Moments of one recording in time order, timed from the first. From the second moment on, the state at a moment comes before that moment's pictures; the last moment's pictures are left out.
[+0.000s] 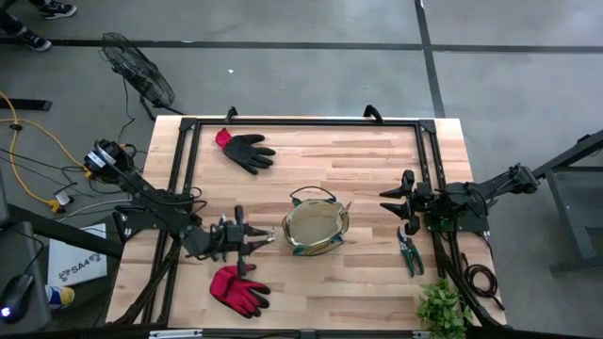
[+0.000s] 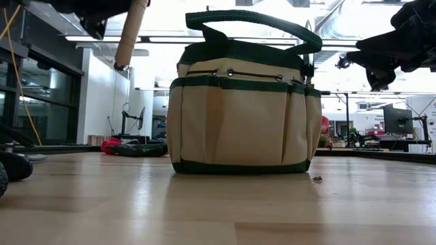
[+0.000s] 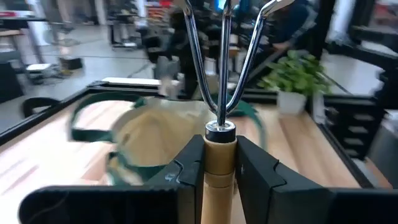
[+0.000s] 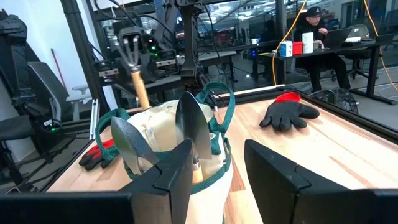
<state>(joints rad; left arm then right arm) -0.68 1.33 0.50 0.78 -0.82 -0.10 0.33 0.05 0.01 0.08 0.39 0.15</state>
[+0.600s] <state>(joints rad) -0.47 1.33 0.43 0.98 -0.60 -0.07 0.33 0.05 0.01 0.08 0.39 0.15</state>
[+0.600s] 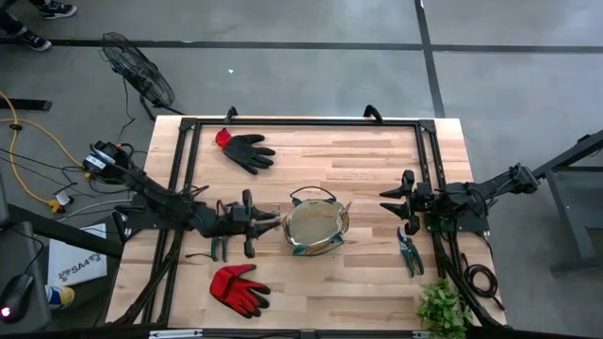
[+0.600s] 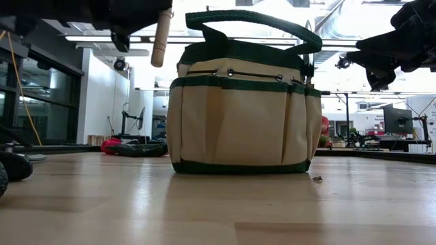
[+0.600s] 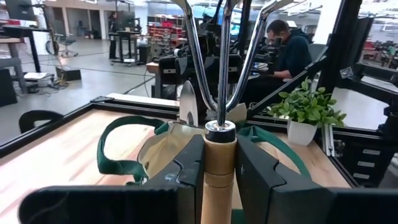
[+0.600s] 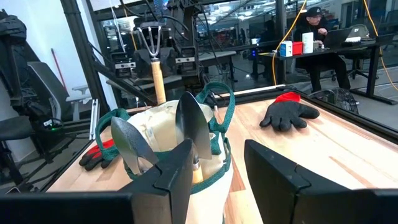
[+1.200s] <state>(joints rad) -0.38 1.45 0.45 1.06 -0.51 -0.08 0.33 0.05 0.00 0.08 0.39 0.15</state>
